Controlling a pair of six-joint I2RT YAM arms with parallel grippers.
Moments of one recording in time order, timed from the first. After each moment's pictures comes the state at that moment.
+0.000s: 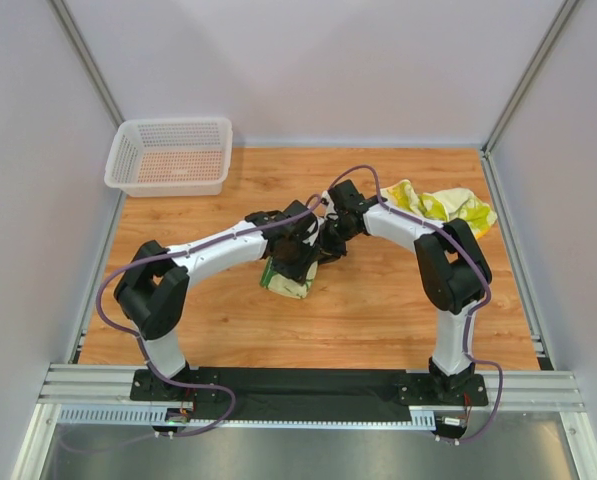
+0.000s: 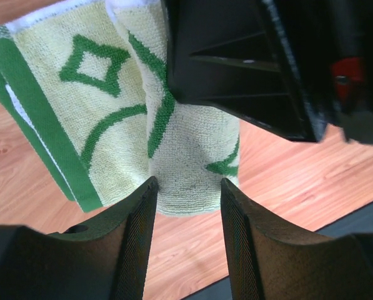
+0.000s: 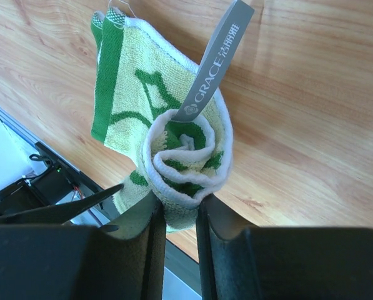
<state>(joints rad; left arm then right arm) -0.79 1.75 1.30 -0.72 0.08 -0.28 0.52 1.96 1.36 -0.55 -0.52 0.60</state>
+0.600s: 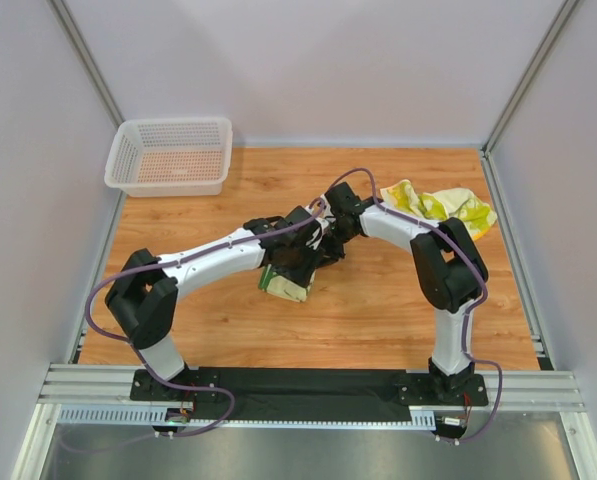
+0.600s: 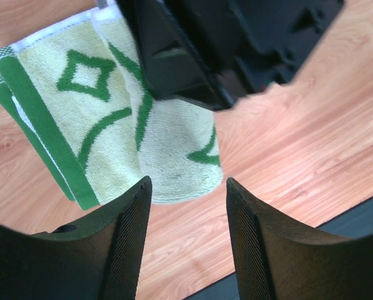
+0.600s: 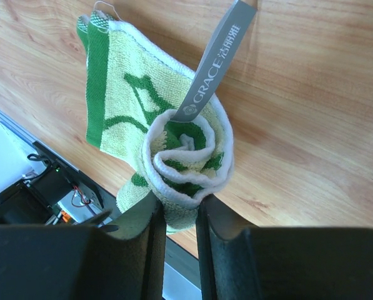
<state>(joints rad) -0.85 1.70 1.27 -0.69 0.02 -0.29 0.54 1.98 1.36 -0.56 -0.52 0.62</state>
